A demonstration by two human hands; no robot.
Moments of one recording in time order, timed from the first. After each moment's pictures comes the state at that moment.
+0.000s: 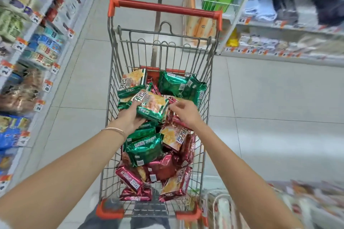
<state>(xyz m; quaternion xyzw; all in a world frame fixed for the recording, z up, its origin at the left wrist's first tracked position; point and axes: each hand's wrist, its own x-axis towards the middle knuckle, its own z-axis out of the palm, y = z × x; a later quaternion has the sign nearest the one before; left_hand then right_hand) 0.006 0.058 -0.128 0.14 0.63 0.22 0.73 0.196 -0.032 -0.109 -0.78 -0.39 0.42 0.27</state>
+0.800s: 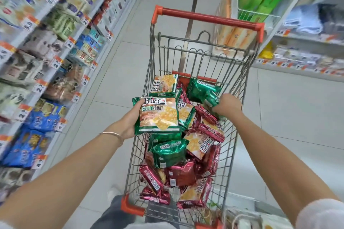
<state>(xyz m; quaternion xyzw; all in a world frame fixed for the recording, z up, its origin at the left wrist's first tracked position) -0.078 0.067 -0.101 0.27 0.60 0.13 0.74 0.256 0.031 -0.125 -0.86 -0.48 0.17 -0.08</state>
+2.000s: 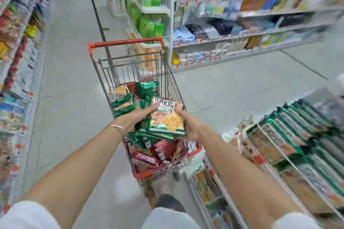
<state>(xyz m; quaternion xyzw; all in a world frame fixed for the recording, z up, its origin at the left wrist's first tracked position) -0.098 -0.074 0.018 0.64 0.37 -0.12 0.67 0.039 -0.240 -0.026 -0.59 -0.01 0.58 0.55</state>
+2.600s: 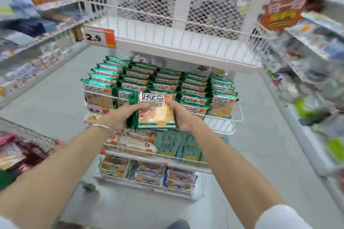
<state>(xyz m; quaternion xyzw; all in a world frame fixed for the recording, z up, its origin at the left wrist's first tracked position) -0.060 -0.513 0.059 0.69 0.01 -0.36 0.63 -0.108 -0.735 0.048 -0.61 0.19 0.20 0.74</state>
